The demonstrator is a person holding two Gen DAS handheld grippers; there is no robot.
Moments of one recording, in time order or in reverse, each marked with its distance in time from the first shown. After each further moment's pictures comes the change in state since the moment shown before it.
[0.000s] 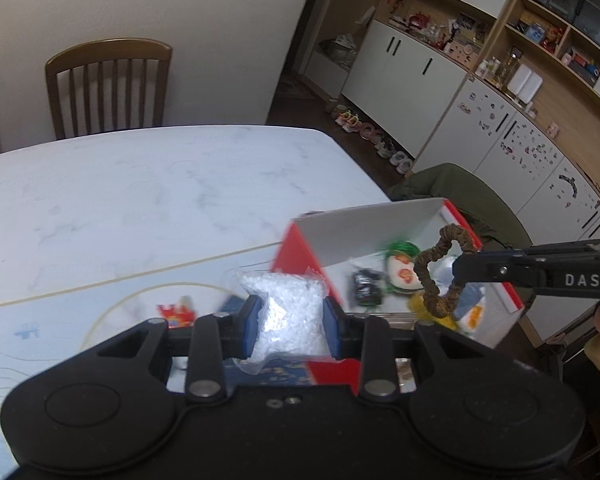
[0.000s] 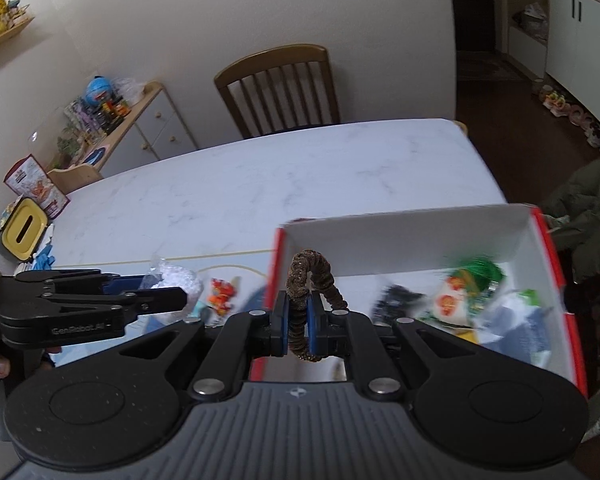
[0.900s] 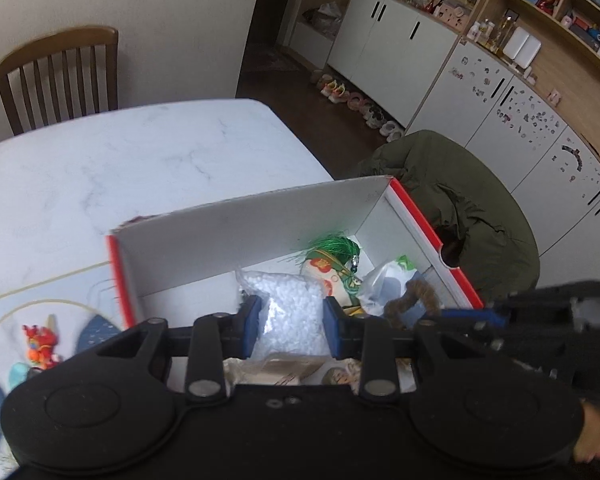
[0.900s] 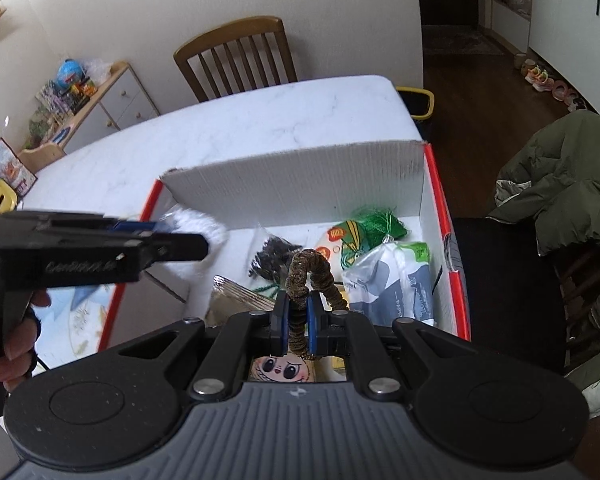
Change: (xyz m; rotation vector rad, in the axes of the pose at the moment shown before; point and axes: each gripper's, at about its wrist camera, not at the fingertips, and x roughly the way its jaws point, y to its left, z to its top) left arm 0.105 -0.121 0.020 0.023 0.089 0.017; right arm 0.012 -0.116 -0.031 -0.002 0.082 -0.029
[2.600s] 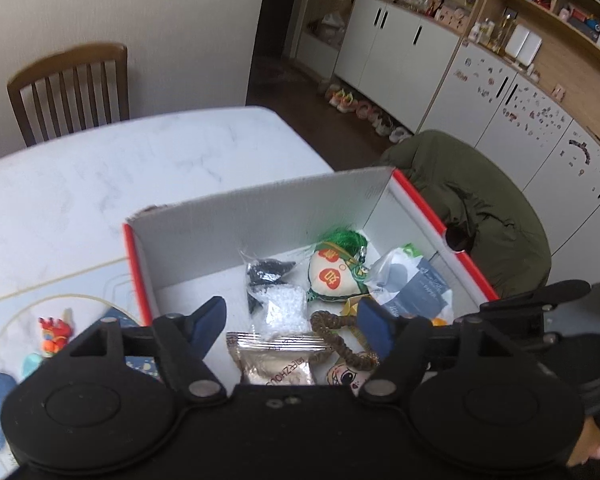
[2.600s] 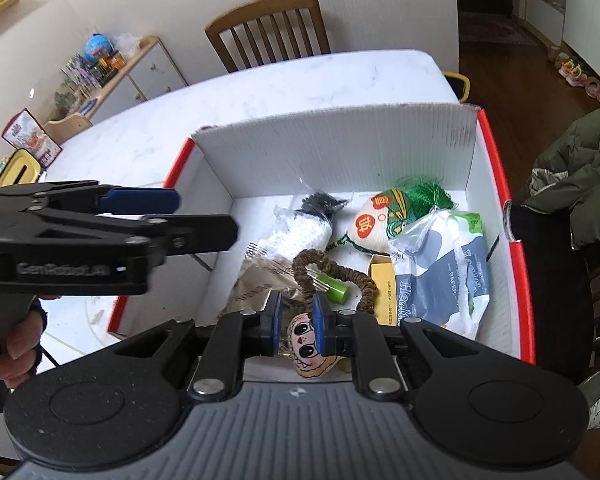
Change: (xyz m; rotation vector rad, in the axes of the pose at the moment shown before) left arm -0.026 -0.005 -0.025 0.038 -0.061 0.058; right arm 0.013 0.014 -0.016 -0.041 0.041 0.087
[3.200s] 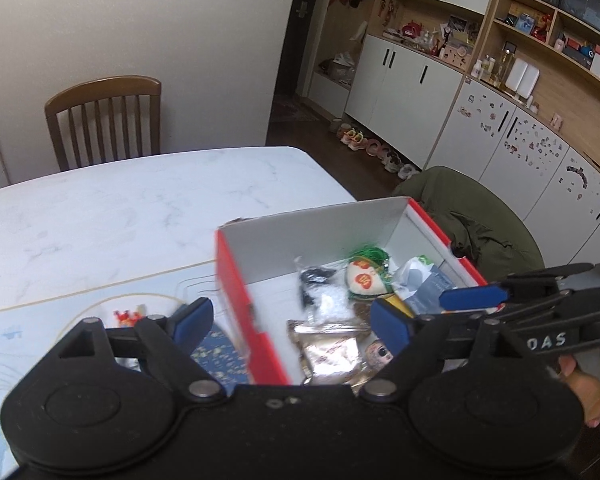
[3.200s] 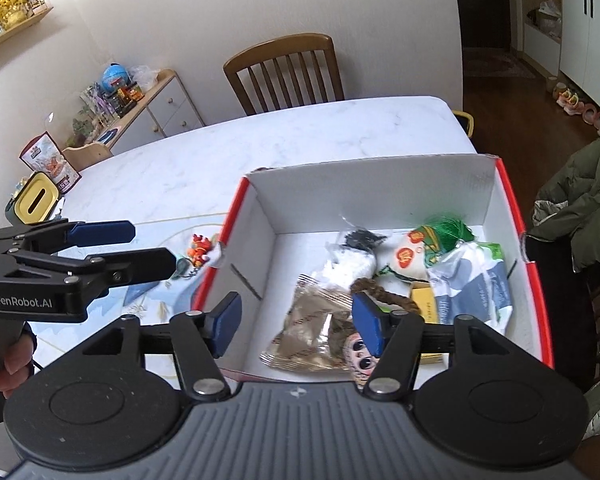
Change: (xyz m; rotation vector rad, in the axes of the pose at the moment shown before) left arm -0.082 0.048 -0.029 -0.010 -0.116 0.028; right arm -0.035 0.055 -0.003 -0.004 -0.118 -0.001
